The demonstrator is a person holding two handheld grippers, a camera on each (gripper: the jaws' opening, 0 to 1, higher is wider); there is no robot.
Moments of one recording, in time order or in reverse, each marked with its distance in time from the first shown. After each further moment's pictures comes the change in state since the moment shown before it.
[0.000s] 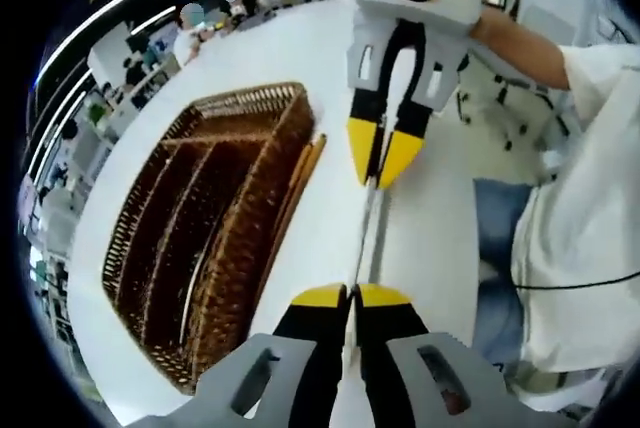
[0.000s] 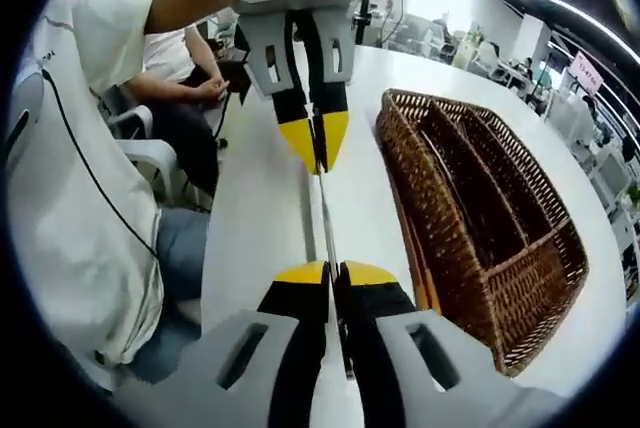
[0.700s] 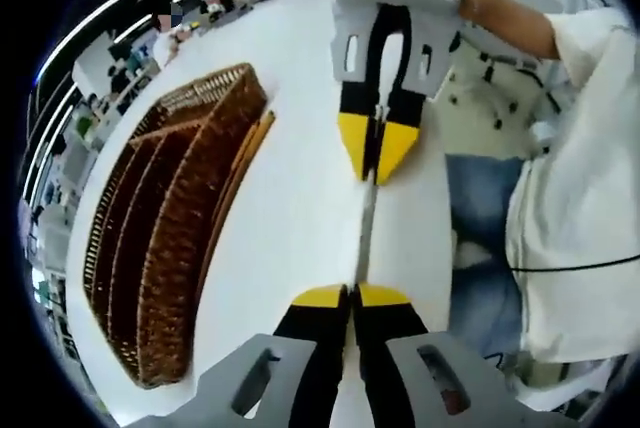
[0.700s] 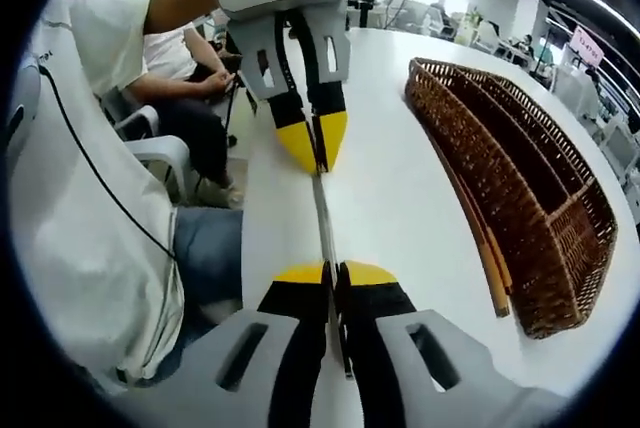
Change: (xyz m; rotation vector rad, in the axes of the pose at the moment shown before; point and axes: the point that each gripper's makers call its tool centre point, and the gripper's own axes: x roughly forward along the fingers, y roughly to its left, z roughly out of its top) left arm 0.031 -0.046 -0.025 0.049 0.064 -0.038; right arm 0.016 0.048 -0.031 0.097 0.029 0.057
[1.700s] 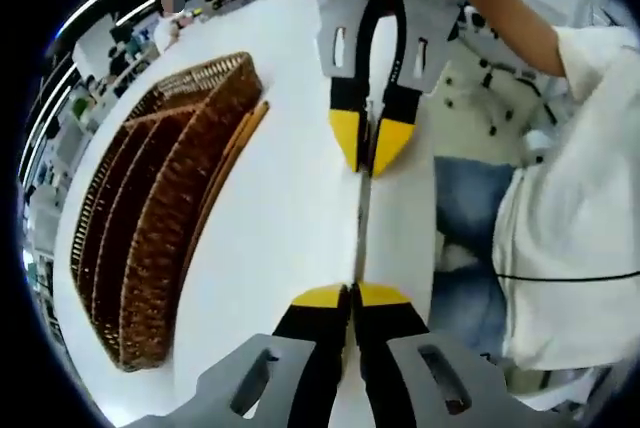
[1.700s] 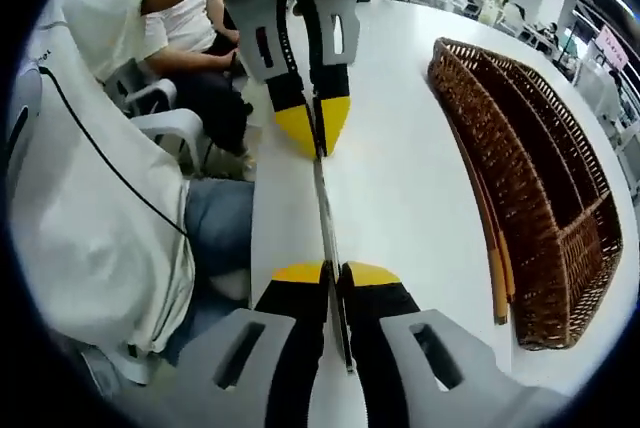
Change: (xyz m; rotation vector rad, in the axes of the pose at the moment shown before) left arm -0.006 -0.037 -0.005 -0.067 -0.003 -0.042; right arm -0.004 0.026 -0.009 -0.058 0.146 0.110
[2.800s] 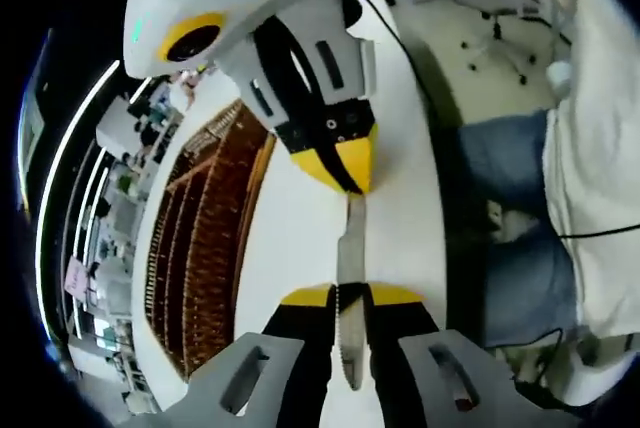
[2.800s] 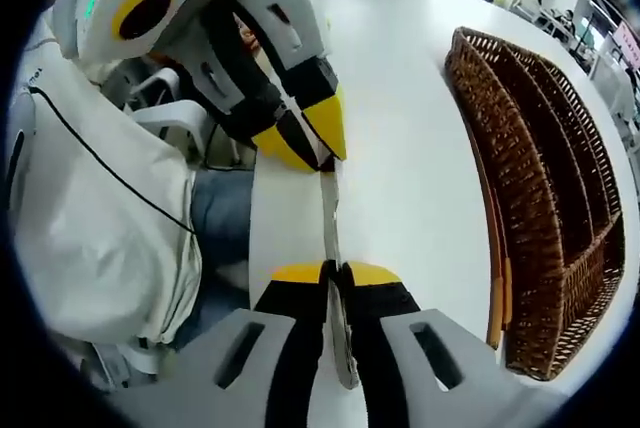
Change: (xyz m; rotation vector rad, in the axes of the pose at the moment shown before) left arm -0.008 0.021 0.003 0.327 -0.019 0.320; right arm 0.014 -0.011 0.017 -0.039 0.105 0.007
